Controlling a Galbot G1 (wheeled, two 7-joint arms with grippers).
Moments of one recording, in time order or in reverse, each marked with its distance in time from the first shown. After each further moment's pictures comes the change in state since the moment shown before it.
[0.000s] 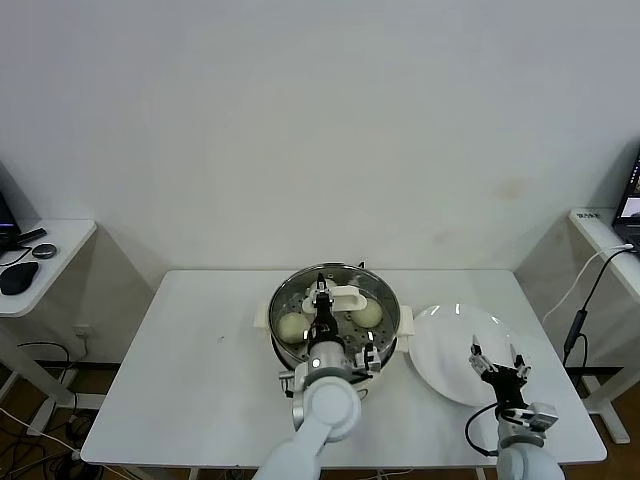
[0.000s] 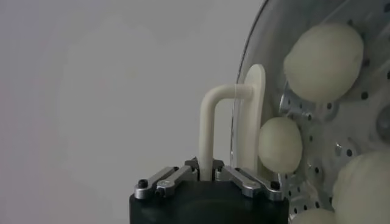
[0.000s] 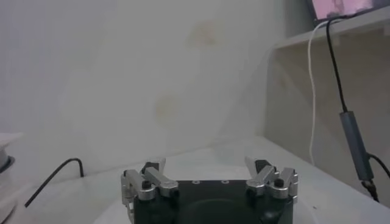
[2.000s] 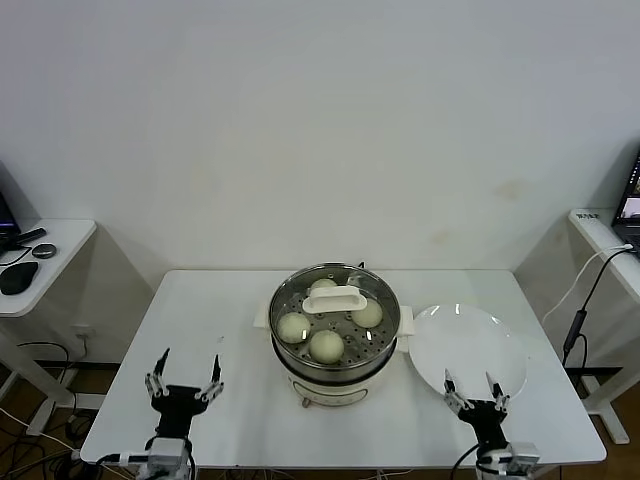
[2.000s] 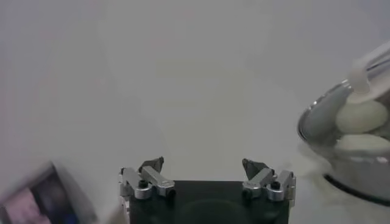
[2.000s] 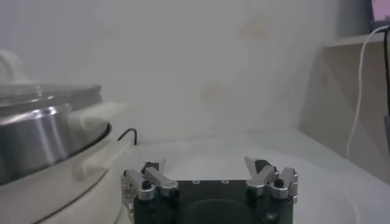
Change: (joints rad) left arm 0.697 0.155 -0.645 -0.453 -1.435 -0.513 -0.407; right arm -0.257 0.036 -0.087 0.243 -0.133 -0.049 0.019
